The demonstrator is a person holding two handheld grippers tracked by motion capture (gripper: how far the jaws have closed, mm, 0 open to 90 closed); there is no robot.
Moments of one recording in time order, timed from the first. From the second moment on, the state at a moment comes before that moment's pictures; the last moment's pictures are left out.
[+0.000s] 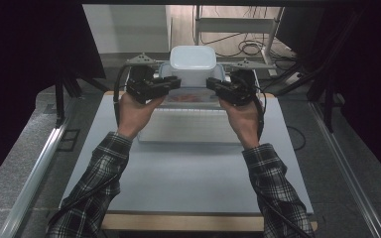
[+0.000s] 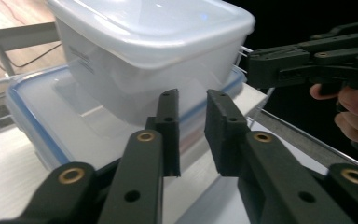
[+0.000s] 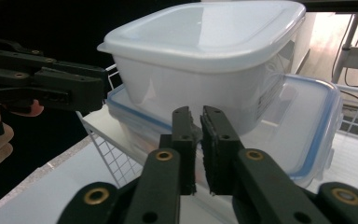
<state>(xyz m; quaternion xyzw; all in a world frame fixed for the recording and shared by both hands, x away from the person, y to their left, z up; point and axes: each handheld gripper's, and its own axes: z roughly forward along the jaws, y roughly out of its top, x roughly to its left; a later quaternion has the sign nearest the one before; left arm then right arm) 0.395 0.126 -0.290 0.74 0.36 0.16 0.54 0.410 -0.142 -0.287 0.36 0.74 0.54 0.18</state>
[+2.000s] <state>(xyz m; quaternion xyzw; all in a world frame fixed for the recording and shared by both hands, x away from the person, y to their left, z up) 0.318 0.128 -0.396 0.79 0.31 0.18 0.49 0.352 -0.161 -0.370 0.31 0.78 0.52 0.14</state>
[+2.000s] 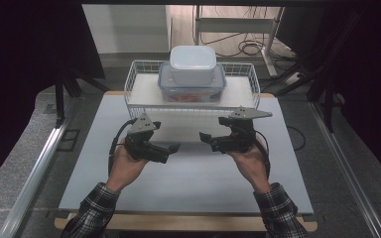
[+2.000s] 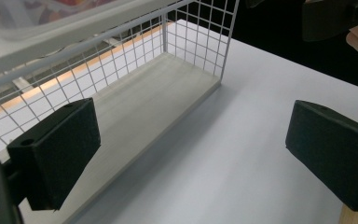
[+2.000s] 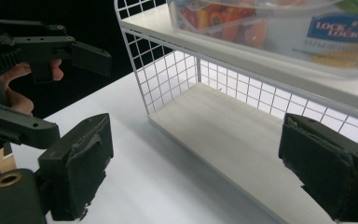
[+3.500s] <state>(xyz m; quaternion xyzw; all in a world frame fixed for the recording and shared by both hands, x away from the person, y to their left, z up) 0.298 0.165 -0.432 0.80 0.35 0.17 0.46 0.332 -0.184 -0.402 0.32 0.80 0.49 0.13</state>
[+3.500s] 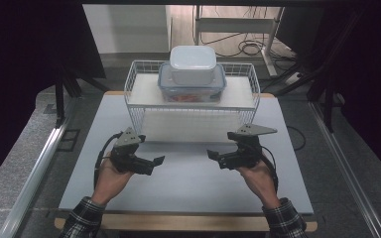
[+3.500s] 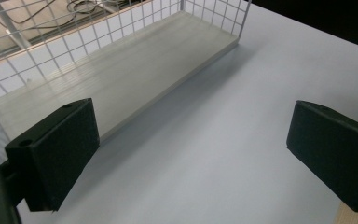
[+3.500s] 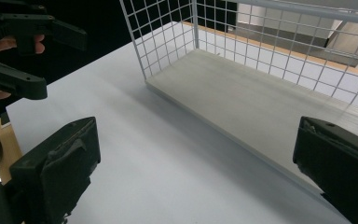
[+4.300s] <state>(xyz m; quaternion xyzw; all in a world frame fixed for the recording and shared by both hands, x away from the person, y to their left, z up) 0.286 0.183 -0.456 0.78 0.38 0.17 0.47 0.320 -0.213 -0.425 0.35 0.79 0.48 0.14</state>
